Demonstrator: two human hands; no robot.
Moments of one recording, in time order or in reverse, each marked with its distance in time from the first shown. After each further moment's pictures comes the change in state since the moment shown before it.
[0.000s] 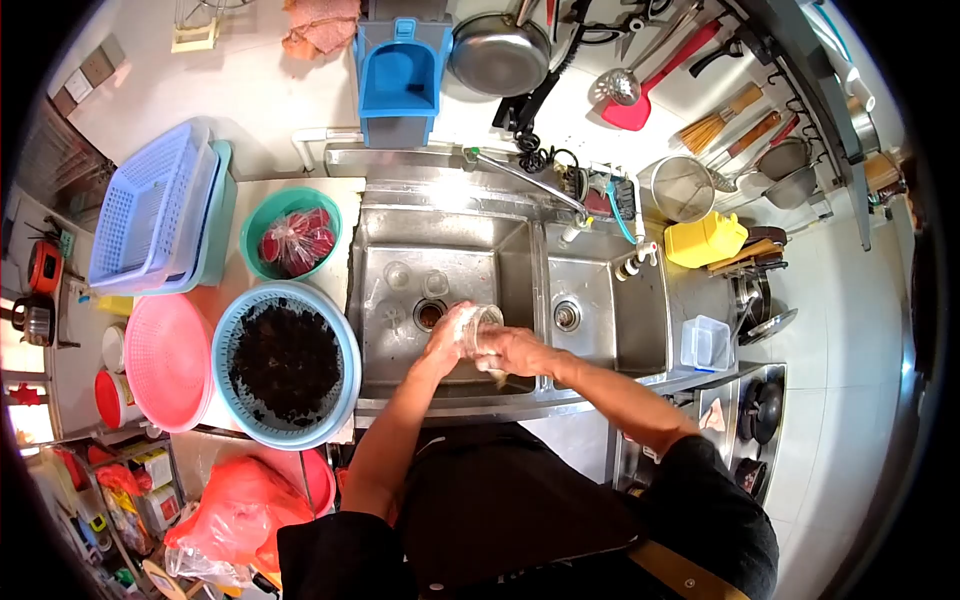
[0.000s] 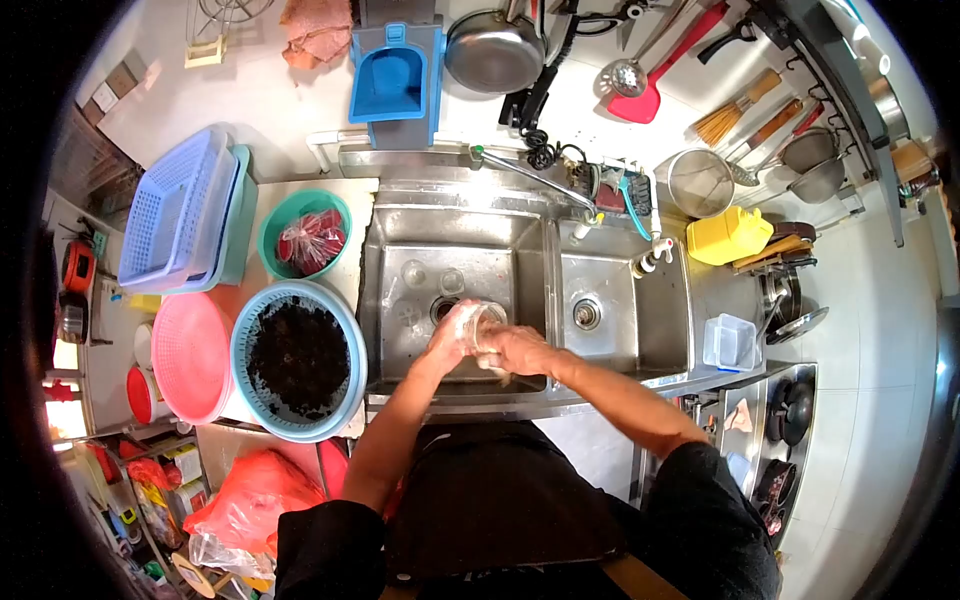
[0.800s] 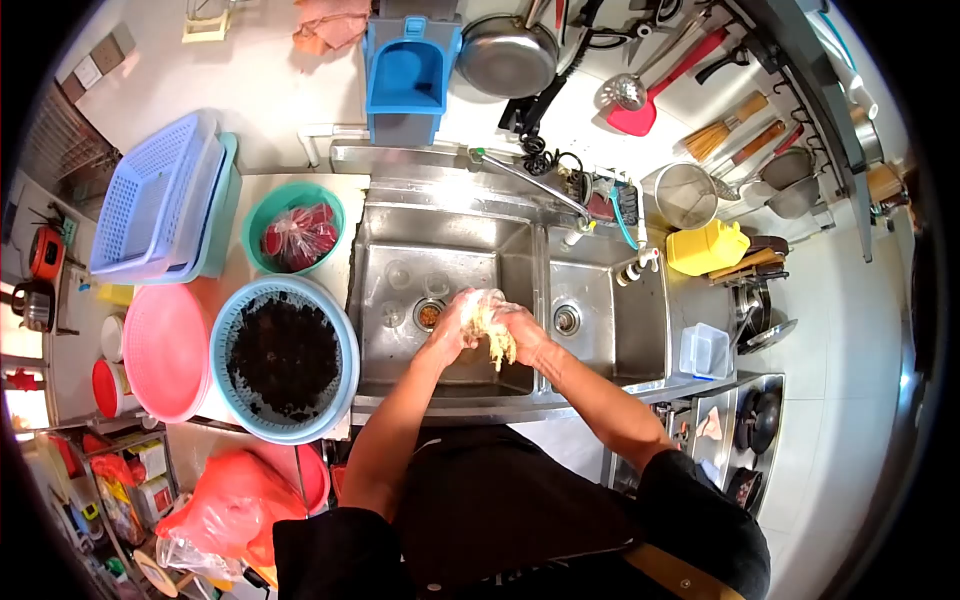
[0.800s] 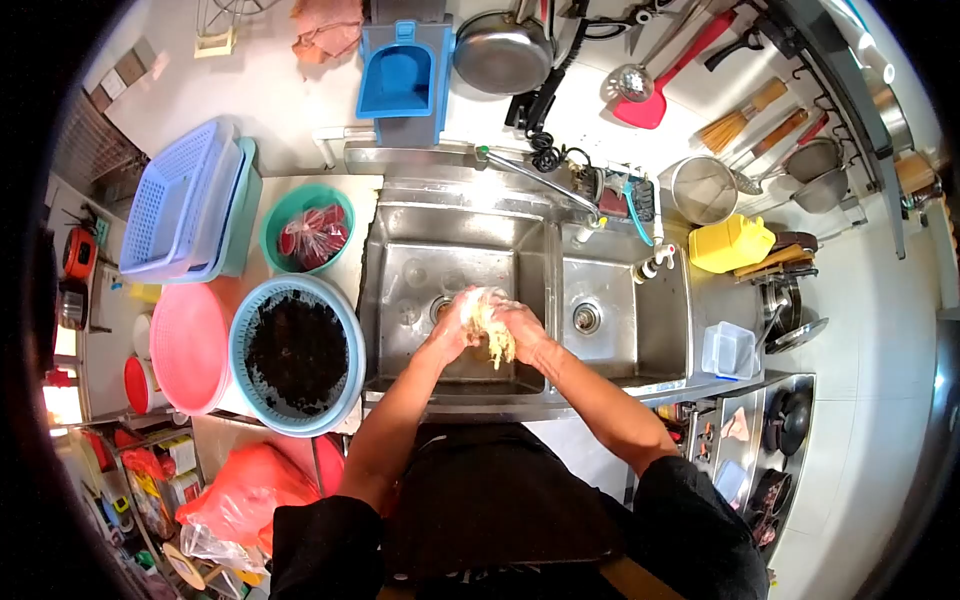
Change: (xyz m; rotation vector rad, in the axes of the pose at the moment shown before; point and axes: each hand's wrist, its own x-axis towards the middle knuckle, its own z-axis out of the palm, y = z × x) left_hand 0.005 0.013 0.017 0.194 0.002 -0.058; right_hand 0.027 0.020 0.012 1.385 0.464 0.410
